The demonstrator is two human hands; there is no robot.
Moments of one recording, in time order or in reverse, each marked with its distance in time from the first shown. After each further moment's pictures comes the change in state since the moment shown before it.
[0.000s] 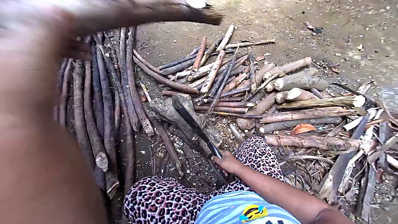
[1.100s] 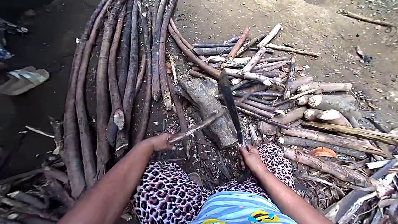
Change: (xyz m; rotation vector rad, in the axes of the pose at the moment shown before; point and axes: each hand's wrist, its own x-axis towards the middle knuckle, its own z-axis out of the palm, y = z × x) left_hand -0.340 -0.078 0.106 -0.291 -1.233 -0.720; right_hand 0.002 0.004 0.010 0.055 0.289 -0.064
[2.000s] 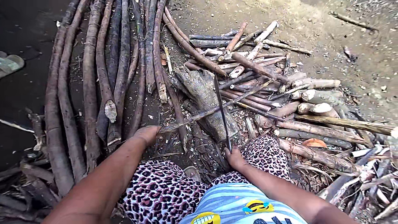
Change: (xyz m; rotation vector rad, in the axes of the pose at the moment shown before) left_hand 0.004 -0.027 0.009 0.346 0.132 -0.241; right_hand 0.010 0.035 0.055 -0.421 -0.063 0.117
